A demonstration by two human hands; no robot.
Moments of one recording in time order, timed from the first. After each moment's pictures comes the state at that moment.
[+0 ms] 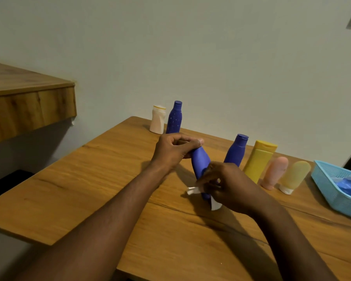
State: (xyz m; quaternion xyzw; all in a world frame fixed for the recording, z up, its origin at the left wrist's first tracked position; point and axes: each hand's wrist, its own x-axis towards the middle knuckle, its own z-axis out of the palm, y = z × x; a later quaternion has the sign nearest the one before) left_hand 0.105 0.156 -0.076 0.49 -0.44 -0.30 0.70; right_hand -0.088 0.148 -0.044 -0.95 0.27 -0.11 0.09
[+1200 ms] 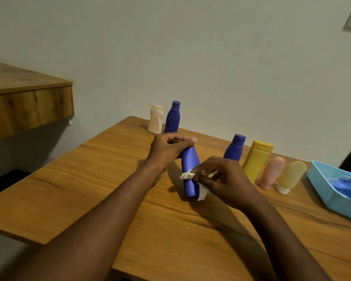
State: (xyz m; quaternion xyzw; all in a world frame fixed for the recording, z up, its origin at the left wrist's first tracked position) left_hand 0.112 0.152 -0.078 0.51 -0.40 -0.30 0.70; right_hand -0.085 0.140 -0.055 -0.90 0.26 -0.27 0.21
